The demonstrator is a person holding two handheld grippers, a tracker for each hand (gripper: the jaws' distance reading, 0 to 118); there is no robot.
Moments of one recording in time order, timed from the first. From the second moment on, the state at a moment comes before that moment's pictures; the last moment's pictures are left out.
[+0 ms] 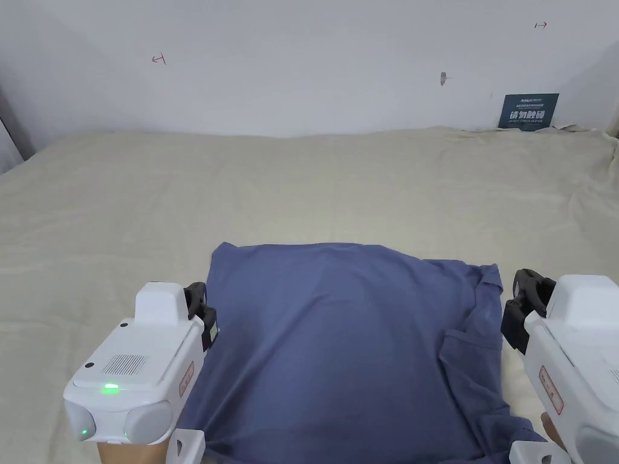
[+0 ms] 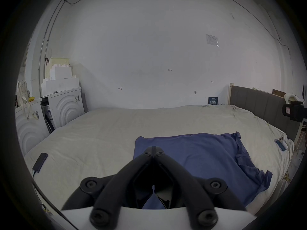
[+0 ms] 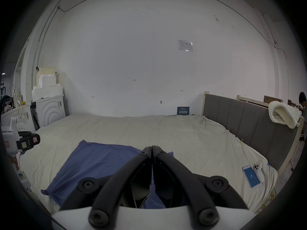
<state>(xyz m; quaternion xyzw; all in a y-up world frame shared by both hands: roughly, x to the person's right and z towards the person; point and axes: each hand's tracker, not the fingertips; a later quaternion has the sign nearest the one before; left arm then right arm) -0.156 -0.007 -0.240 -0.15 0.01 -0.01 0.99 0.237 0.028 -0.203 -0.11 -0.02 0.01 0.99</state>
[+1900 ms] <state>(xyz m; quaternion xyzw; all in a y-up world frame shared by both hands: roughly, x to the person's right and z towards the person) -0.198 -0.094 -0.218 -0.49 0.00 0.06 0.87 0.271 -0.045 -0.196 -0.30 -0.01 -0.02 0.95</state>
